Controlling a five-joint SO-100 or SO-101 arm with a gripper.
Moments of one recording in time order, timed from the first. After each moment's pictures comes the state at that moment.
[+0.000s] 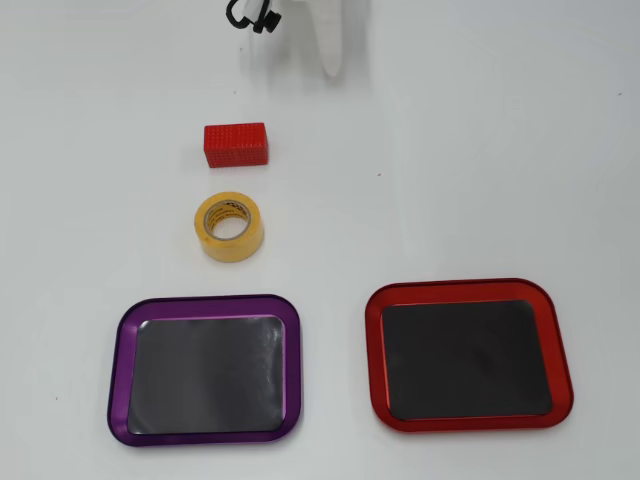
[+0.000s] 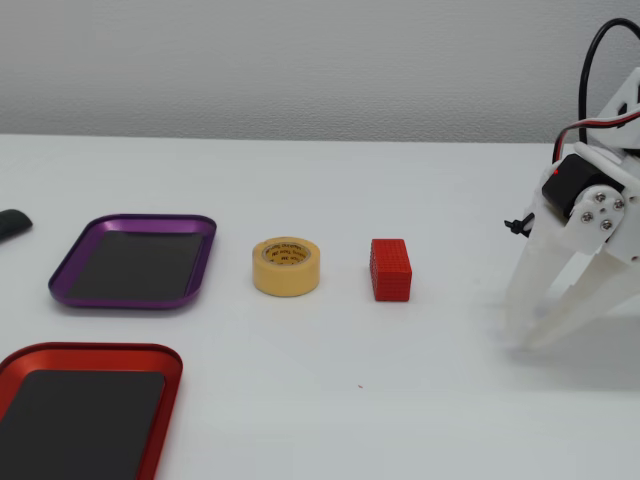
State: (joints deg) arm -0.7 191.8 174.6 71.9 -0.9
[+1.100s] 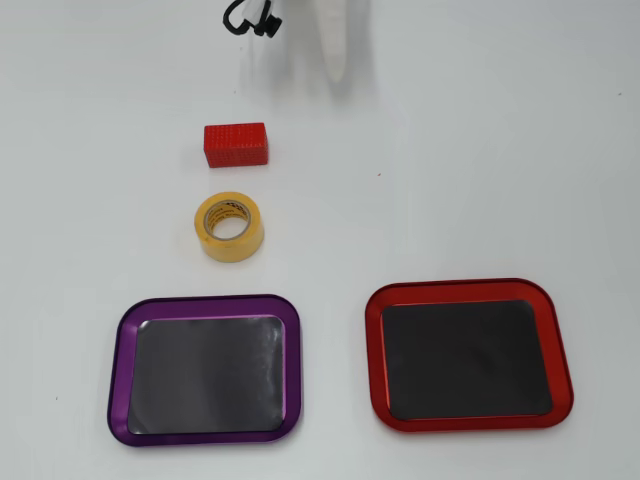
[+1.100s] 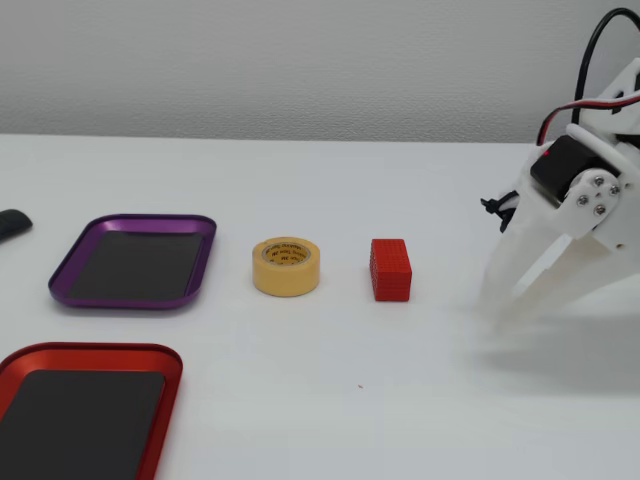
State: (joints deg) arm -0.7 191.8 168.1 65.2 -7.6
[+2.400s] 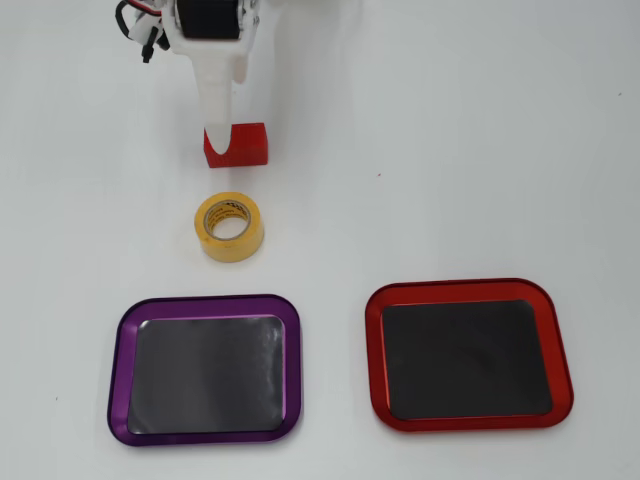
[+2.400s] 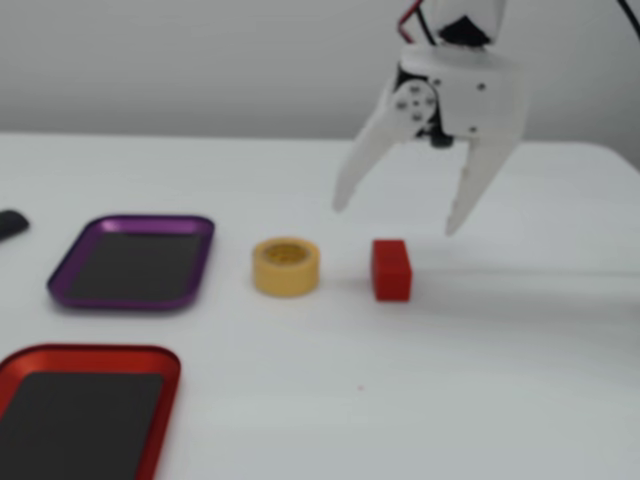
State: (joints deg) arm 21.5 105.5 110.0 71.4 -19.0
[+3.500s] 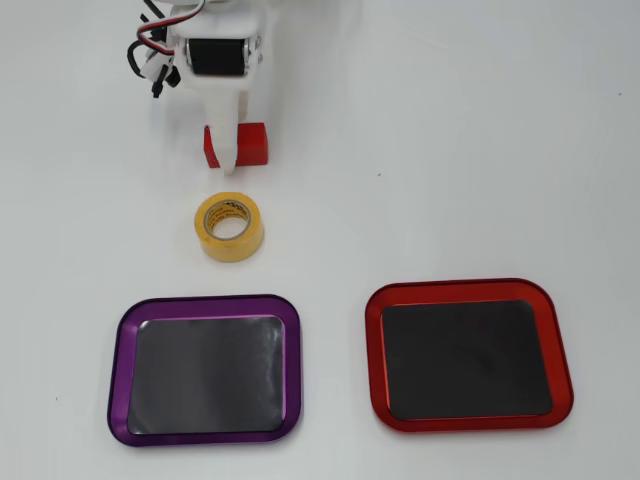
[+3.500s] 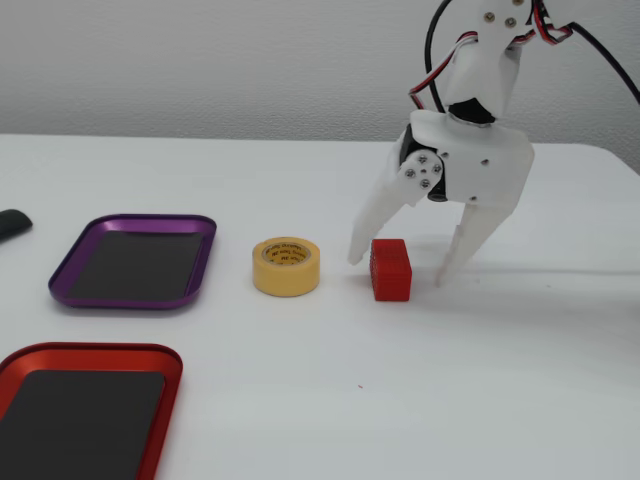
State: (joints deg) arm 23.2 105.6 127.2 49.0 -20.5
